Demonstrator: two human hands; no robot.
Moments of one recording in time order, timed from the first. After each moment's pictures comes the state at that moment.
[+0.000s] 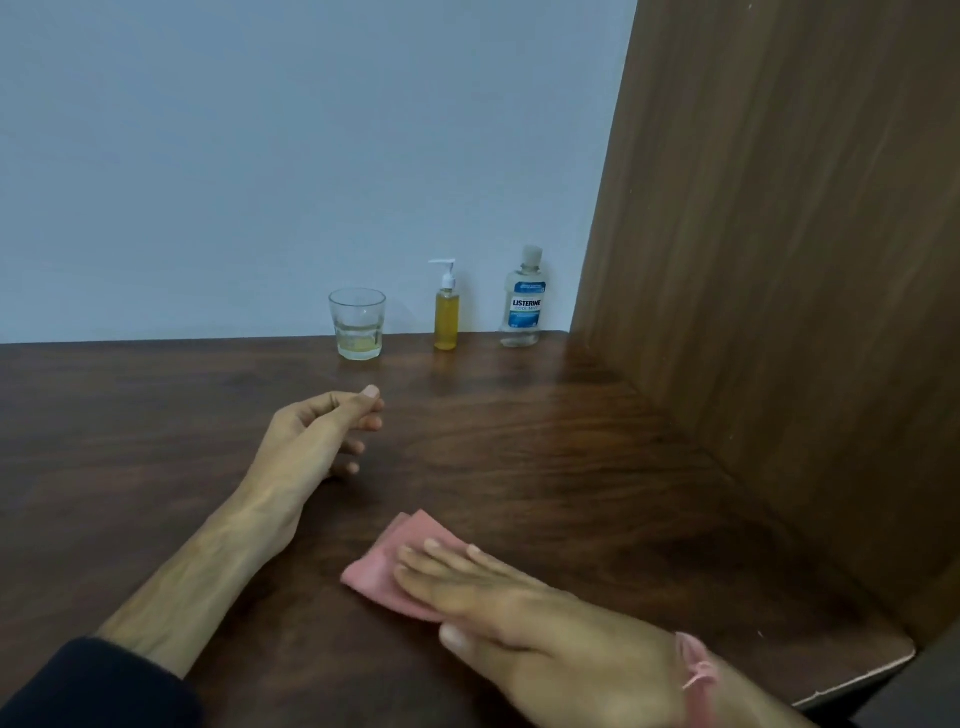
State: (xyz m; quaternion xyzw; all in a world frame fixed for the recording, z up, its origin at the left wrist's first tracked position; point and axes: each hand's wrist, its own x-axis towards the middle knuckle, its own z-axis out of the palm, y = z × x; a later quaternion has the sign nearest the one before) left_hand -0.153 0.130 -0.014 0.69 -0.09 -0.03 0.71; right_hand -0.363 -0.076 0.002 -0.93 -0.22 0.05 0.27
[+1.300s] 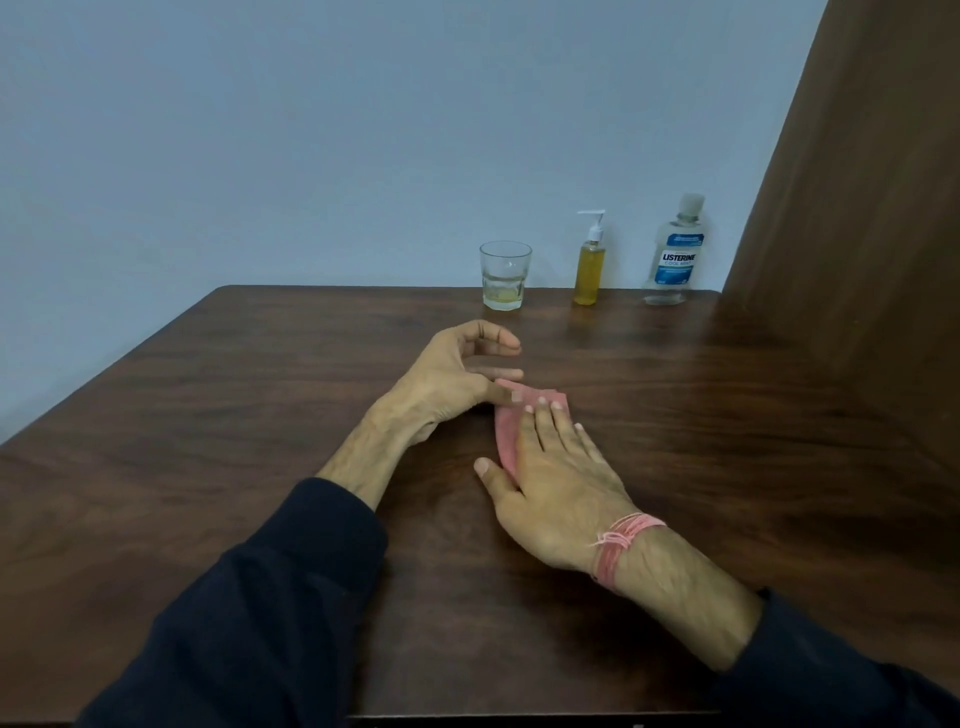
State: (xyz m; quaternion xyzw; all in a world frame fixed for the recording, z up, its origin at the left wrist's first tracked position) left_hand -0.144 0.160 -0.004 0.73 -0.17 -0.08 0.65; right_hand -0.288 0.025 -0.001 -0.99 -0.03 0.05 0.14
